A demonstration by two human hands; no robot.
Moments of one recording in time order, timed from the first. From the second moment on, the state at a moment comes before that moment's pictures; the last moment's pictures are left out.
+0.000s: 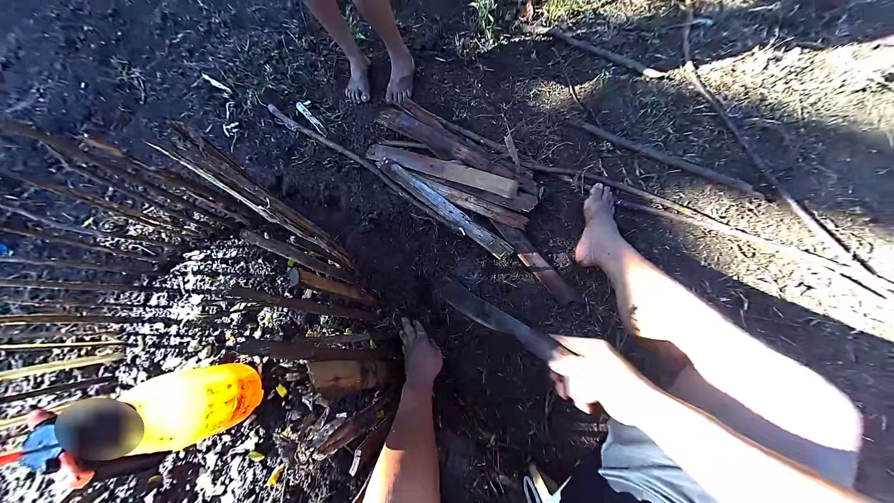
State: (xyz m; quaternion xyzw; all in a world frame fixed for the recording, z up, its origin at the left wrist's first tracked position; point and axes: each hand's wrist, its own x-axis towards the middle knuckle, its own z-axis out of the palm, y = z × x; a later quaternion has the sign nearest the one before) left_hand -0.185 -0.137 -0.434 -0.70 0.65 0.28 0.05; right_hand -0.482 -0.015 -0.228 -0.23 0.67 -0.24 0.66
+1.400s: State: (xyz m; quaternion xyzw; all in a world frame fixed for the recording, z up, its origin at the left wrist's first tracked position) left_hand -0.176 -0.003 -0.454 -0.79 0.55 0.28 0.01; right_hand -0.480 0.004 -0.085 -0.21 0.71 -0.21 0.64
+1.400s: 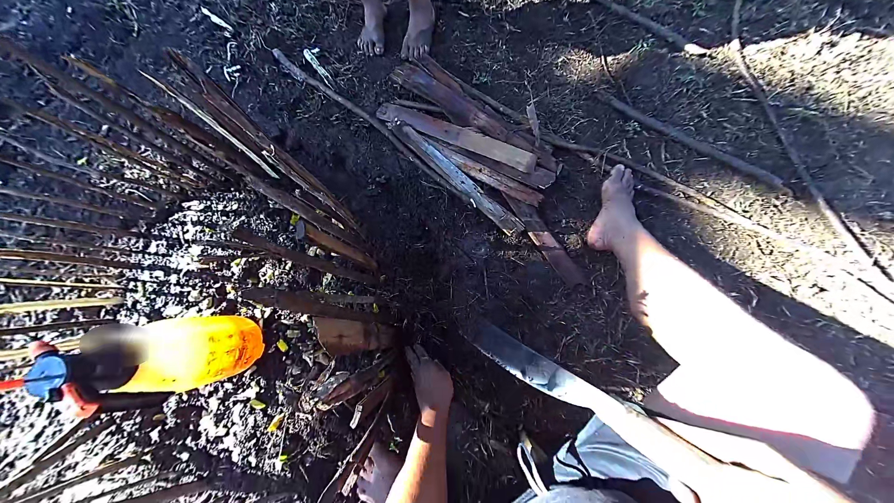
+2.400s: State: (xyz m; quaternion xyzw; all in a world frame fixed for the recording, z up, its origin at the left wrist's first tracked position) left_hand -0.209 -0.005 -0.447 -0.68 0.69 0.22 0.10; right_hand -0.427 -0.002 -0.201 -0.55 0.65 -0.12 0.50
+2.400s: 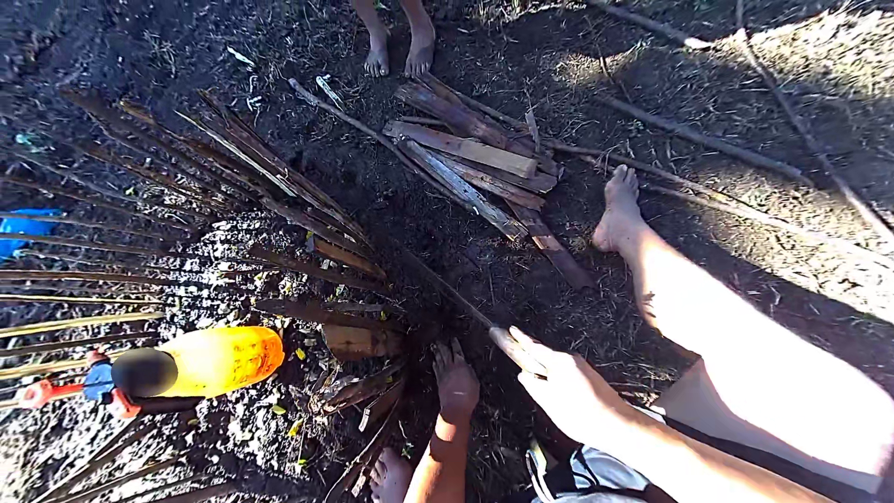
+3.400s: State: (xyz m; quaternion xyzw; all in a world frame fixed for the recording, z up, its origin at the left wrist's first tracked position) left_hand -0.159 0.015 -0.447 -0.77 0.60 0.17 0.10; right_hand -0.460 -0.028 -0.060 -0.24 0.76 -0.18 0.58
